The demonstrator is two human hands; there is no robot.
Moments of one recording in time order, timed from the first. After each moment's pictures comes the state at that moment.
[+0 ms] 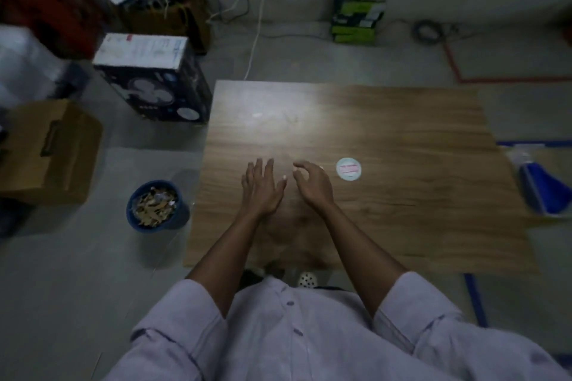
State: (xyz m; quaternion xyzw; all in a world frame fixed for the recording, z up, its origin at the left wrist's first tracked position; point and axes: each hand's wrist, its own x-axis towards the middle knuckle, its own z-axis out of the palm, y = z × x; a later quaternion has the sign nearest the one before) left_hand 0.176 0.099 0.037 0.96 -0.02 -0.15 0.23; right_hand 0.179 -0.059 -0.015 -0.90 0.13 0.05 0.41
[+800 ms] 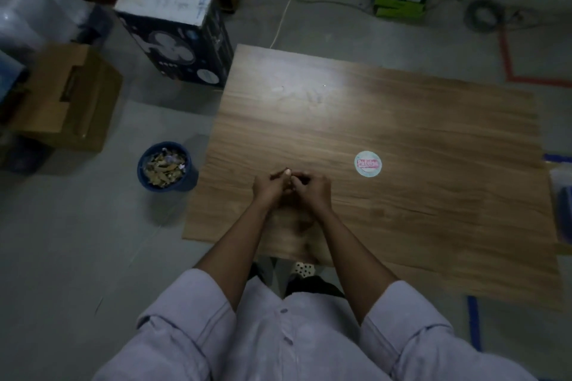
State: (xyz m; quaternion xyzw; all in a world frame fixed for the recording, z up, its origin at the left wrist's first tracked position) left_hand 0.171 0.078 -0.032 0.64 0.35 -0.19 0.66; right_hand 0.159 -0.040 -0.023 -0.87 0.13 0.07 0.47
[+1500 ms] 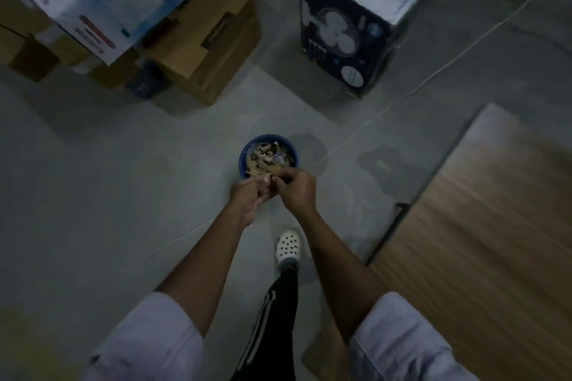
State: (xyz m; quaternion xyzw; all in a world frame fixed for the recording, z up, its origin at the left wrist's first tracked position) left_hand 0.258 0.497 -0.093 0.45 0.54 -0.02 0.72; right_hand 0.316 0.395 -0.108 -0.85 -0.10 0.28 0.44
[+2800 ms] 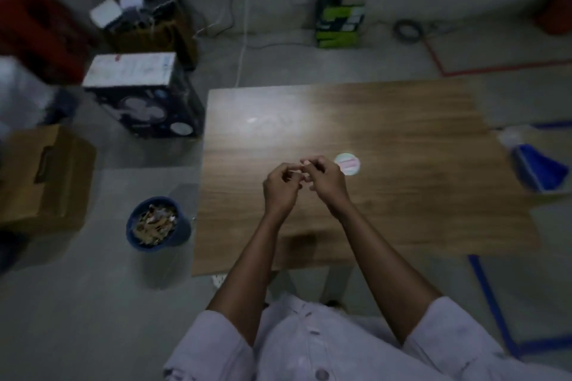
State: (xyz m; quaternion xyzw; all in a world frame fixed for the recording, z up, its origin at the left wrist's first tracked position) left_hand 0.158 0.075 0.064 0.79 0.07 -0.11 0.60; right_hand 0.148 -0.047 0.068 -0.77 0.21 0.03 0.60
